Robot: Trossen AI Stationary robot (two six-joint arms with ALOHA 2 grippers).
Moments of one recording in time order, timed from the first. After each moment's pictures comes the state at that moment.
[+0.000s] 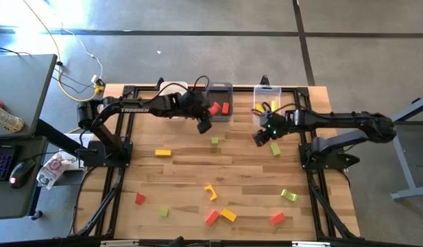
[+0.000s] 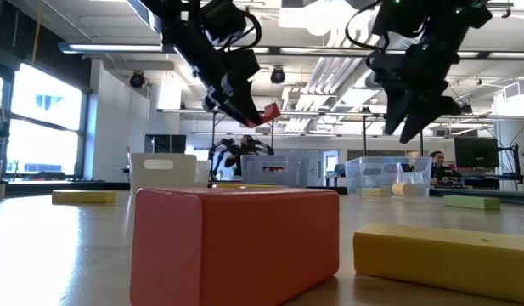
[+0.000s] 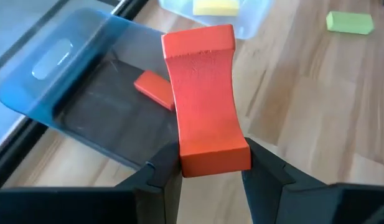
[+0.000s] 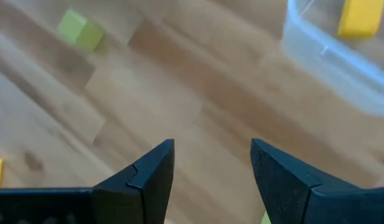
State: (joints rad) left arm 0.45 1.64 1.14 -0.28 -0.08 -0.05; right arm -0.17 1.15 0.79 -0.76 0.09 0.79
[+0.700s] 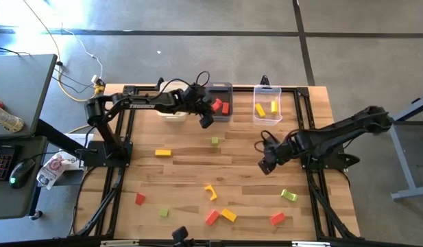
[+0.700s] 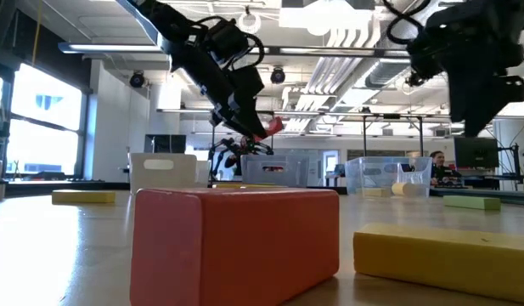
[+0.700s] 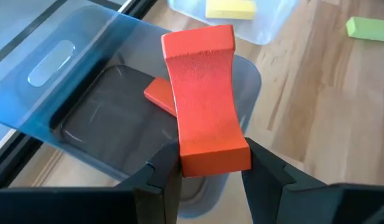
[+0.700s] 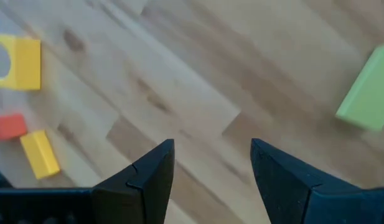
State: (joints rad) left arm 0.53 1.74 1.14 -0.16 0.00 -0.01; right arm 0.28 1.15 0.79 -0.84 0.04 1.19
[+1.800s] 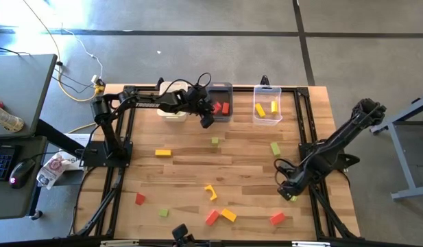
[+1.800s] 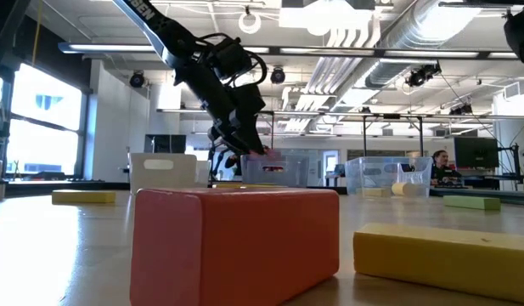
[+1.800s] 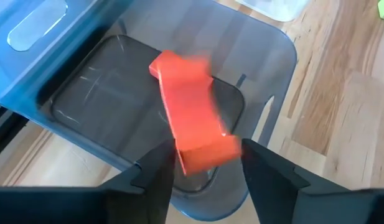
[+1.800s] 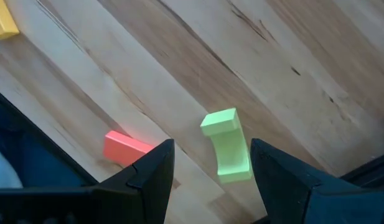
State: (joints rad) left arm 0.56 1.81 1.14 -0.15 0.02 -0.04; right arm 0.75 1.15 0.79 -0.93 -0.03 1.56
